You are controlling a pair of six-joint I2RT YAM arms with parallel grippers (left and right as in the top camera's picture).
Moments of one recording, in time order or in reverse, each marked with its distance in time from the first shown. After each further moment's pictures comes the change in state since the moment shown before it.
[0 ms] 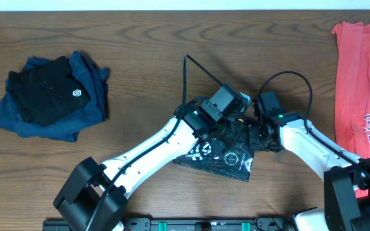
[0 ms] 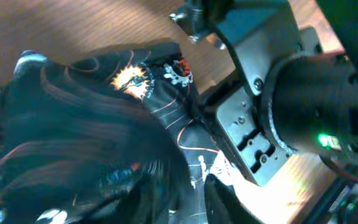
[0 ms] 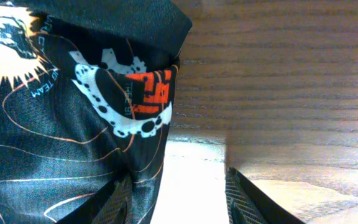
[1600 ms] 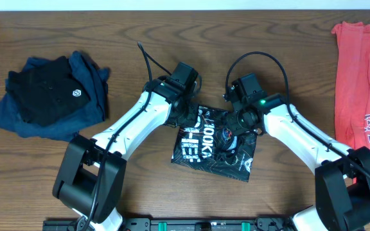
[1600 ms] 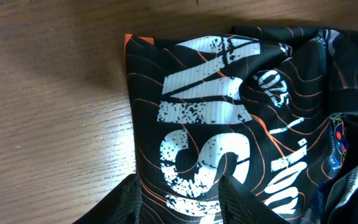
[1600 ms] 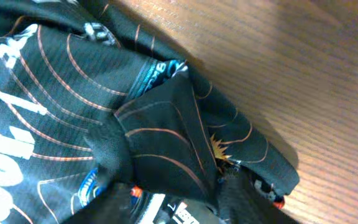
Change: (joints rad) left arm 0.310 0.087 0.003 -0.227 -0.090 -0.007; right arm 0.124 0.080 0.232 0.010 -0.059 -0.283
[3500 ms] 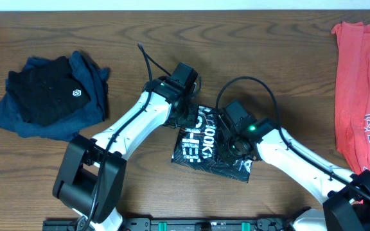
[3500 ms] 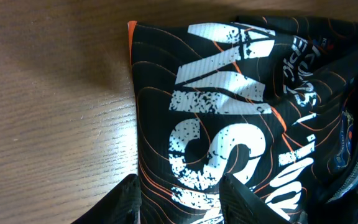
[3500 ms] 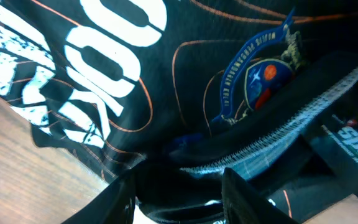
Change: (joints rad) left arm 0.000 0.000 0.000 -0.018 0.007 0.000; right arm 0.193 -0.145 -0.162 -0.068 -0.084 0.201
